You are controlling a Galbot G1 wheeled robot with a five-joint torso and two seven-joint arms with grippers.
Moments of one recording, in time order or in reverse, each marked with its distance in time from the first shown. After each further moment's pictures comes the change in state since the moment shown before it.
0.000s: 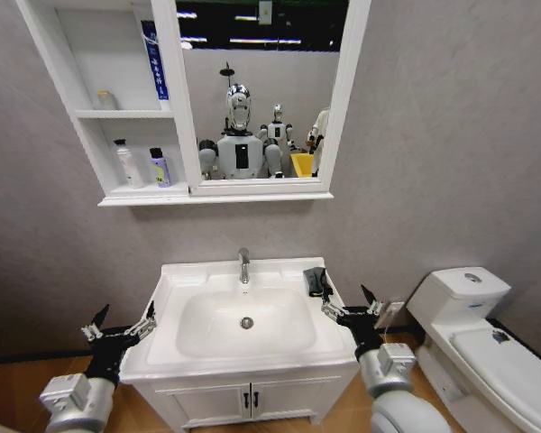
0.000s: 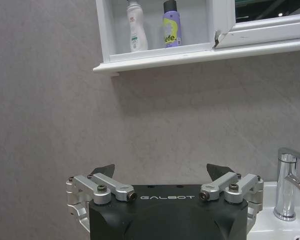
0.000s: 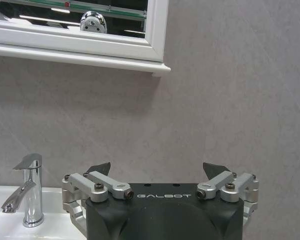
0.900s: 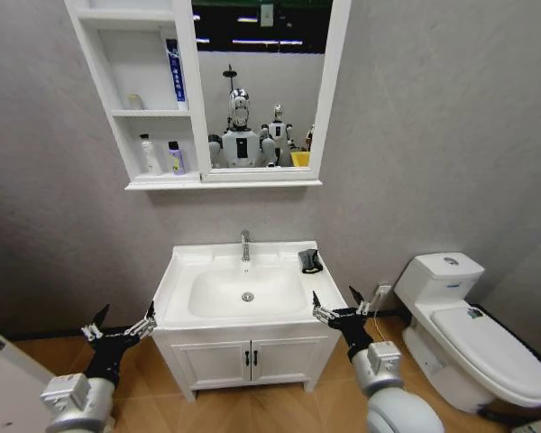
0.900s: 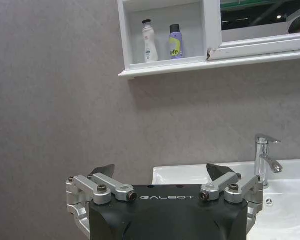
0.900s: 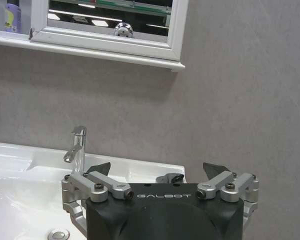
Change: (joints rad) left arm 0.000 0.000 0.000 0.000 0.000 0.000 0.000; right arm 0.035 -0.055 -0.032 -0.054 0.011 -0.004 -0.041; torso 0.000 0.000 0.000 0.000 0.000
